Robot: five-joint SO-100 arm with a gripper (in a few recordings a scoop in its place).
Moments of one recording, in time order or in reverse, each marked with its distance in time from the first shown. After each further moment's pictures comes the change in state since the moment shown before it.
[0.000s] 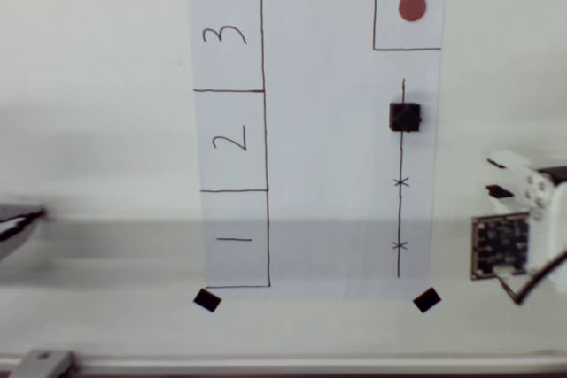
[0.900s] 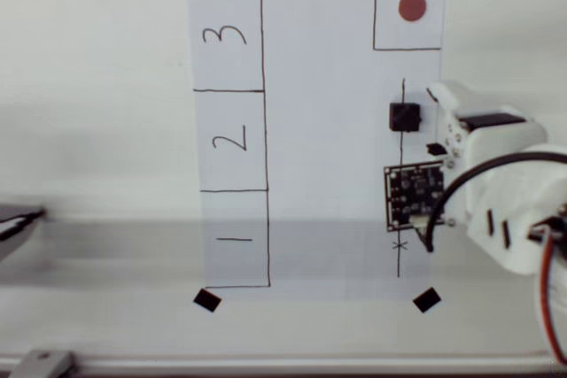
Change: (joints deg) arm 6.6 -25.4 -24.8 -1.1 -8.5
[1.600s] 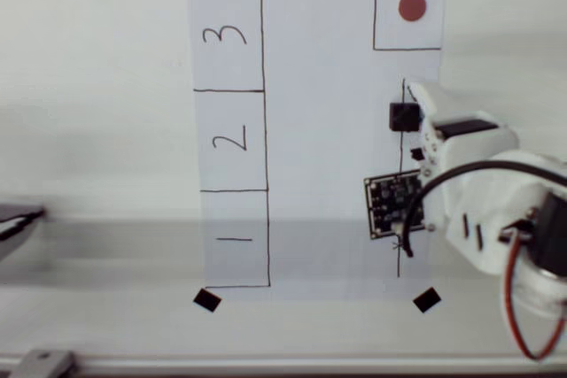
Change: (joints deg) arm -2.5 -4.5 -0.3 -4.8 0.2
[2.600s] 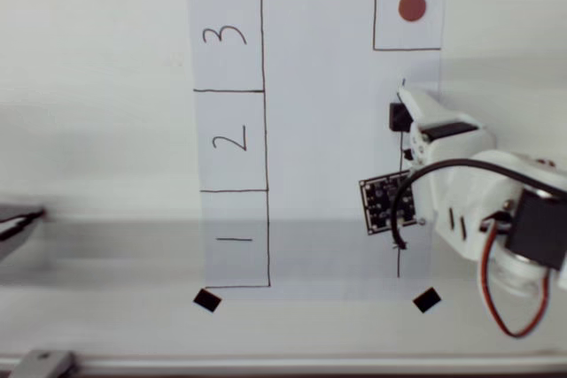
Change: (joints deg) arm -1.6 -2.9 7.1 -11.7 -1.8
